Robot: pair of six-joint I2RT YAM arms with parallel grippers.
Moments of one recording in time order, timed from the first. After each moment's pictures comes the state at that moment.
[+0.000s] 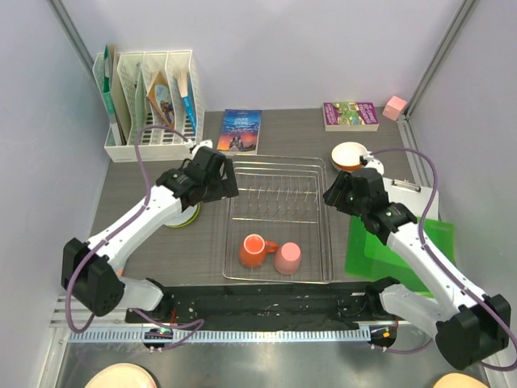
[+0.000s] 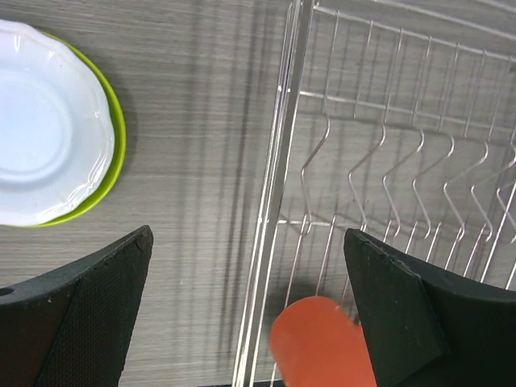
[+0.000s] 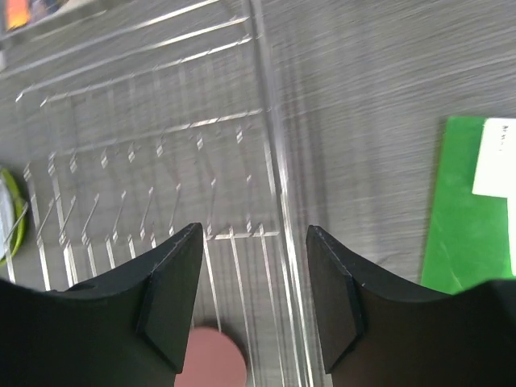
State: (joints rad) left arm -0.59 1.39 1.20 -0.72 -0.29 -0.67; right arm 0.36 1.01 0.79 -0.45 0.15 0.65
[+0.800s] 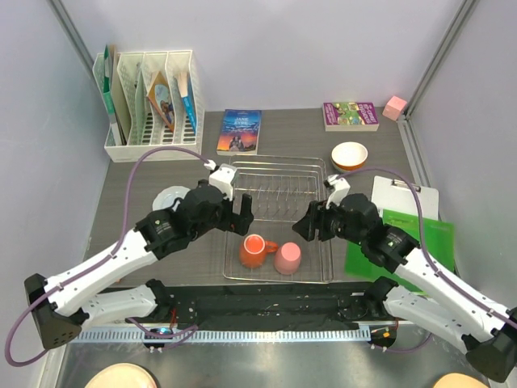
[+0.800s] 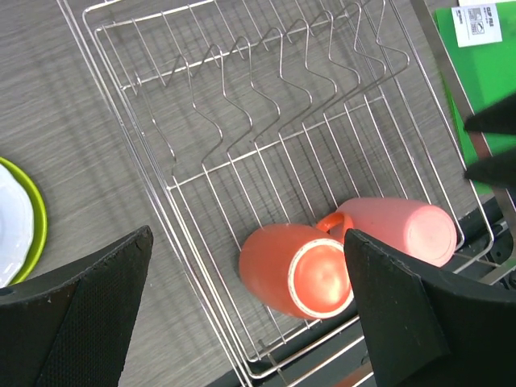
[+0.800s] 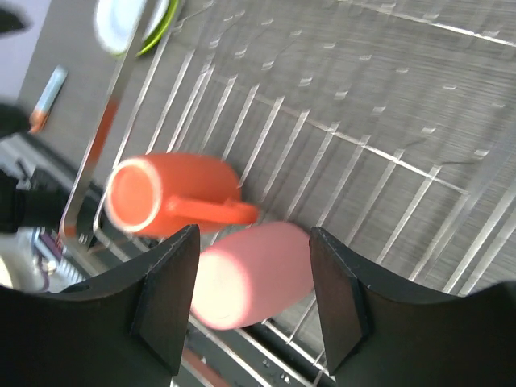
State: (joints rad) left arm -0.93 1.00 0.97 -0.56 -0.27 -0.39; right arm 0.68 0.76 0.65 -0.38 -0.10 0.51
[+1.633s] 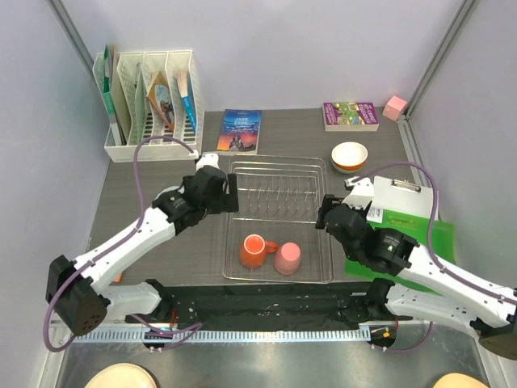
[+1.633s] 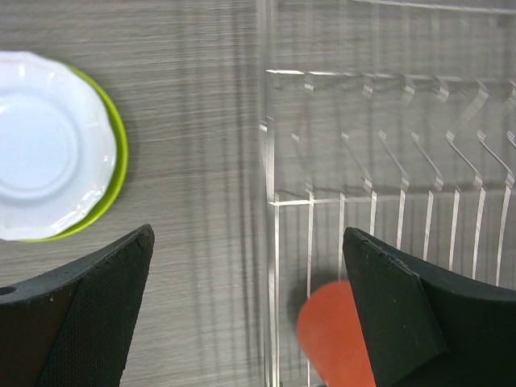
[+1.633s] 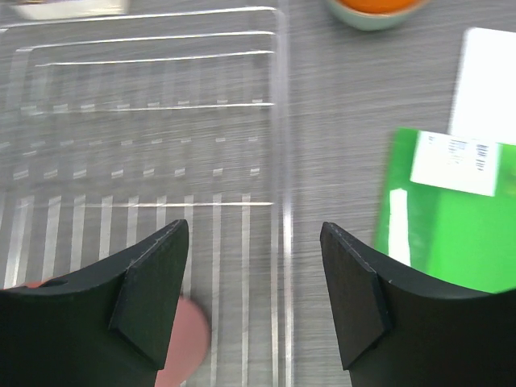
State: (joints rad) left arm -0.72 1.19 0.99 -0.59 -0.38 -0.55; right arm 0.98 0.79 0.77 -0.65 0.80 0.72
